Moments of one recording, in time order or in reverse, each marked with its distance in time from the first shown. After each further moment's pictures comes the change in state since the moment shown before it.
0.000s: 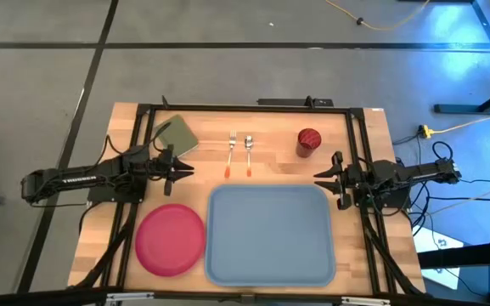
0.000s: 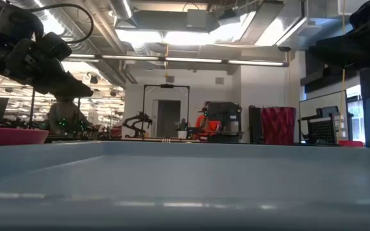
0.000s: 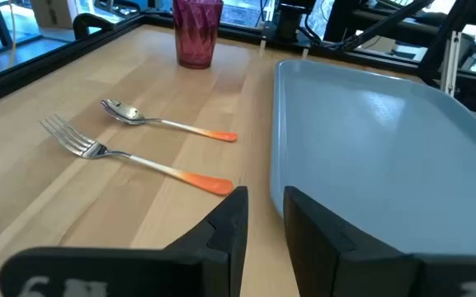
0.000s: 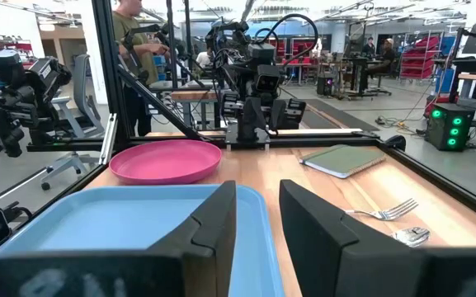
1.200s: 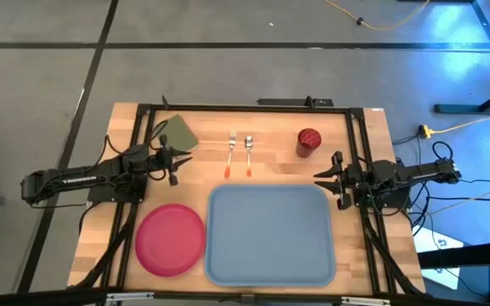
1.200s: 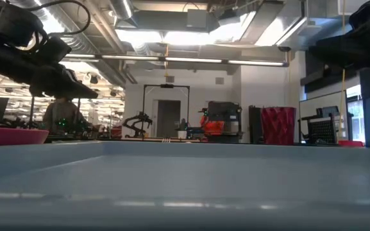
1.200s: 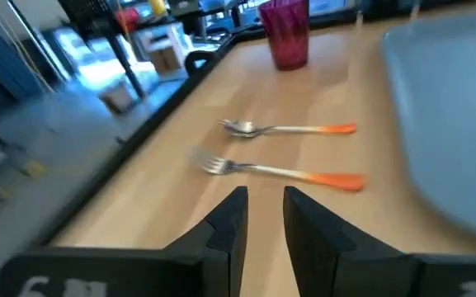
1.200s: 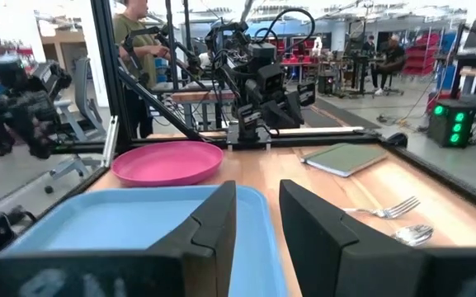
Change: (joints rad) left arm 0.013 0.000 0.000 0.013 -0.284 0.302; right arm 0.000 0.000 0.000 0.001 0.000 0.040
